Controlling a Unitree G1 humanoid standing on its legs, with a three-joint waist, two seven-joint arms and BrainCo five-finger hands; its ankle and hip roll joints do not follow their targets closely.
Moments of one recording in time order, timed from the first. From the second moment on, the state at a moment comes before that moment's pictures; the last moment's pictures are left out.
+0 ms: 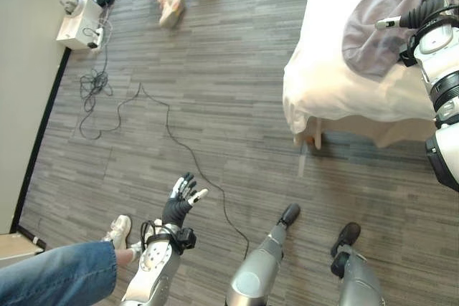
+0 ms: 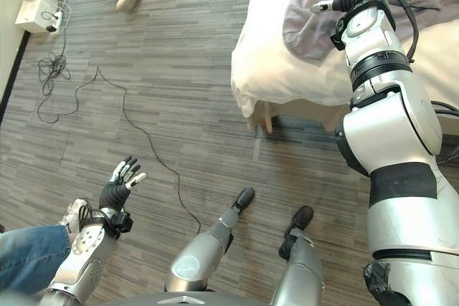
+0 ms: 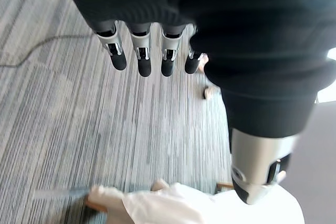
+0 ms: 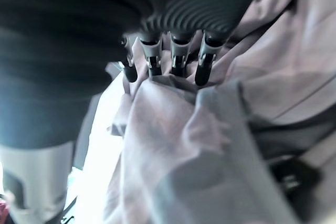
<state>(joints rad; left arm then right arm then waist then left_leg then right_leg) 0.15 0.42 -0.20 0.15 -0.59 -0.22 0.15 -1.59 -0.61 0.64 1.44 0.08 0.06 -0.20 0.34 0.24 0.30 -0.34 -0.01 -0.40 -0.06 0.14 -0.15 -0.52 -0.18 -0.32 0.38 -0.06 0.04</state>
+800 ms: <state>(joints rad) 0.11 0.39 -0.25 0.09 -0.59 -0.24 0.17 -1.43 -0.62 0.72 1.35 -0.31 0.03 -0.23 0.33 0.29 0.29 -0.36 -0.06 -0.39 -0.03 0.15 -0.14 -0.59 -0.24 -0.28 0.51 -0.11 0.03</state>
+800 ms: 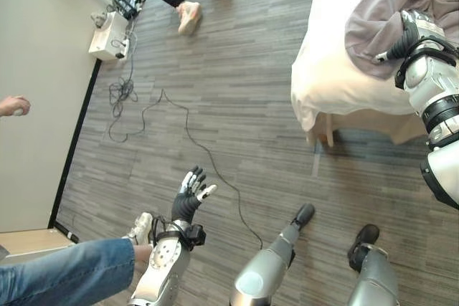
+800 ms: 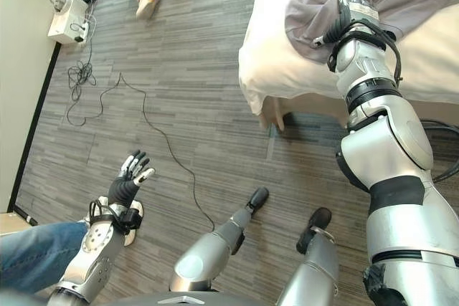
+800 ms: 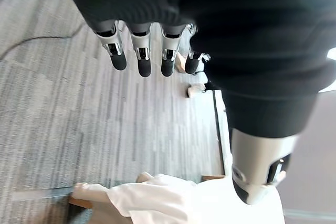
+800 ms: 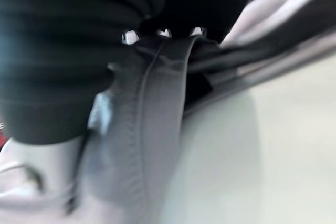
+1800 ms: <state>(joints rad) 0.12 0.27 0.01 0.26 -0.58 -0.19 0.19 0.17 -0.45 -0.44 0.30 0.45 -0.13 -0.19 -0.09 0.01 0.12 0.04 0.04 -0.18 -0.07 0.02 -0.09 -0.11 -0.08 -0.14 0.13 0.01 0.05</state>
